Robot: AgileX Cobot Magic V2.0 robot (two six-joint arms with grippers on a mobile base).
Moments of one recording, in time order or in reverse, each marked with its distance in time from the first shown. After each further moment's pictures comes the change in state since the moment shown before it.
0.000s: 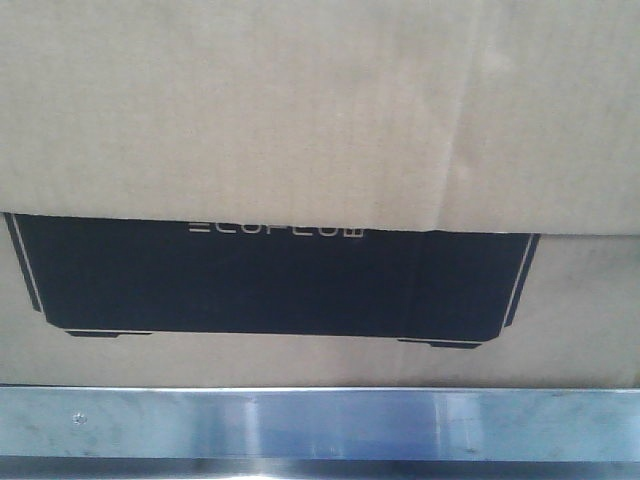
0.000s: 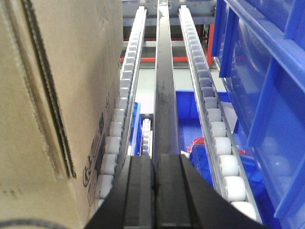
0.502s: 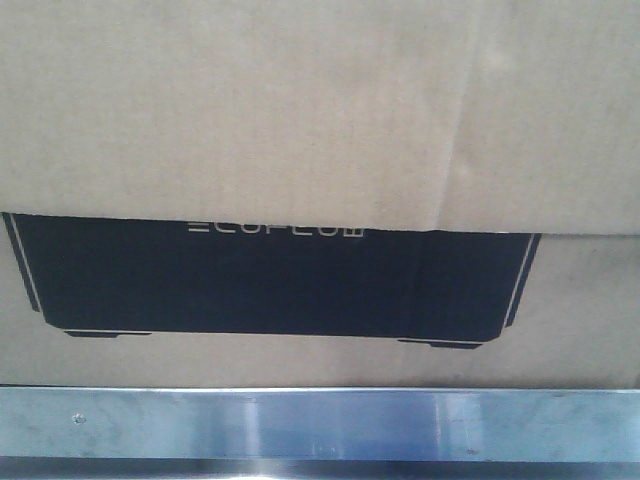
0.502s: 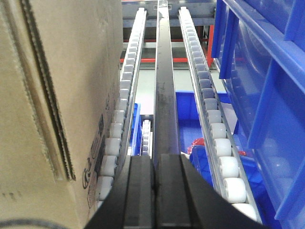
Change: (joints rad) left arm -0.063 0.492 -0.296 0.053 0.280 -0.012; right arm 0.000 0.000 0.000 0.000 0.000 0.000
